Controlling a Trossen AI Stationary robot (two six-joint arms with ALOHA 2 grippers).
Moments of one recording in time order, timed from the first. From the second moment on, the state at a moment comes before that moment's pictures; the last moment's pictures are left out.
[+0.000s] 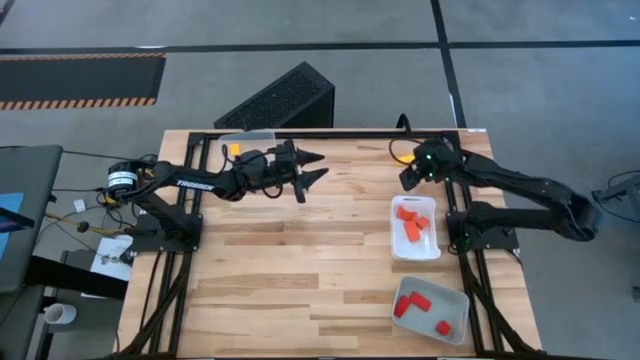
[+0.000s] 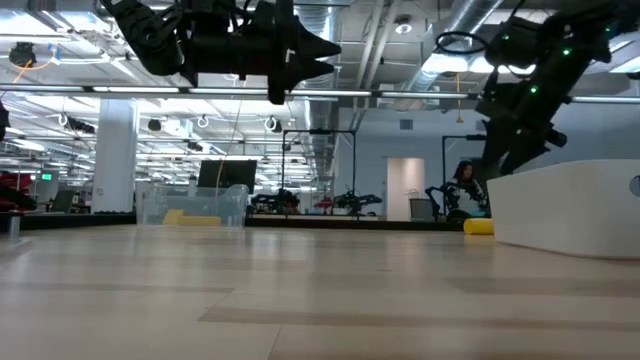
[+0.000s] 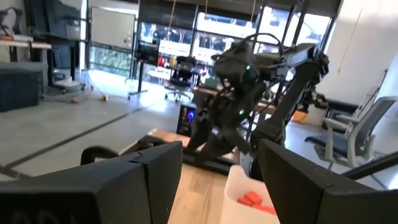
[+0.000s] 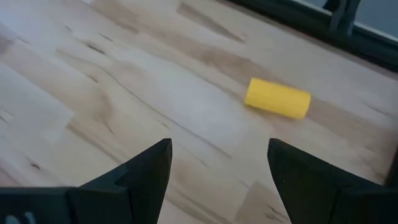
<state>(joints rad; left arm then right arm) 0.26 1.53 0.73 0.91 0.04 -0.20 -0.62 0.91 0.59 -0.56 0.17 0.37</state>
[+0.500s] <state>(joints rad) 0.27 1.53 0.73 0.94 0.10 -0.17 -0.65 1.15 0.80 -0.77 0.18 0.21</state>
